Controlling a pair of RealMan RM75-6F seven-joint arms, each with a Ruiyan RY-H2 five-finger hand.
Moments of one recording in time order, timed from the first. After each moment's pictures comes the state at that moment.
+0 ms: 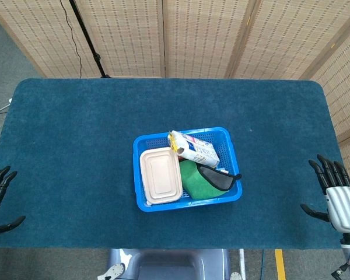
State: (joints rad) left arm -0.02 -0.99 0.04 -1.68 1.69 1.61 -0.10; right arm 0.11 -1.00 0.06 -1.71 -1.56 1.51 0.05
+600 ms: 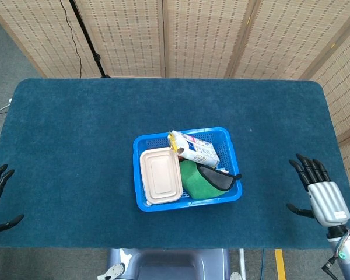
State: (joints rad) left arm -0.02 -0.98 0.03 -1.69 1.68 1.61 -0.11; right arm 0.20 -0.99 0.06 -1.73 -1.61 1.37 0.10
